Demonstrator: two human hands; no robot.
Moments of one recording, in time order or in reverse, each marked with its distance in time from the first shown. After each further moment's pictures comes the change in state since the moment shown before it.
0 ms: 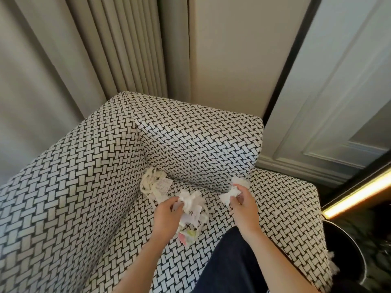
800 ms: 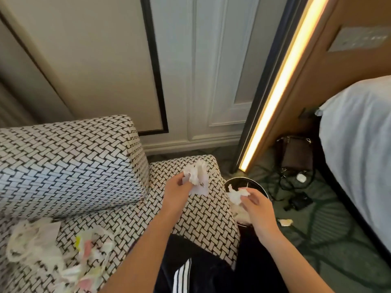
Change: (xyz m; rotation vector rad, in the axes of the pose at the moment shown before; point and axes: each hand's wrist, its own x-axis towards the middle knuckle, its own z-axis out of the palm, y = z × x) left_hand -0.030 0.158 0.222 -0.234 -0.552 0.050; right_hand -0.038 0.092 -0.235 0.257 0.463 0.300
